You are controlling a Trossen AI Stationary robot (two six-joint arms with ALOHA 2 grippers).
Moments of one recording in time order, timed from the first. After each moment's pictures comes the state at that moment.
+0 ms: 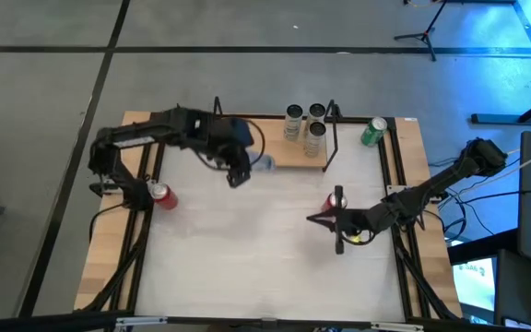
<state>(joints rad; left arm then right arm) 0.08 1.65 1.95 -1.32 -0.14 -0.36 0.52 1.12 0.54 0.38 0.53 -0.19</state>
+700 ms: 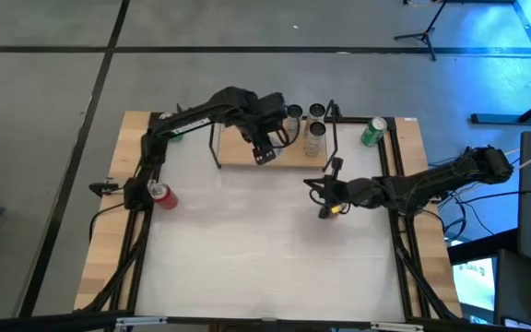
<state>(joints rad) 0.29 2.09 2.36 -1.50 -0.09 -0.12 0.20 1.12 0.54 0.22 0.54 -0.30</state>
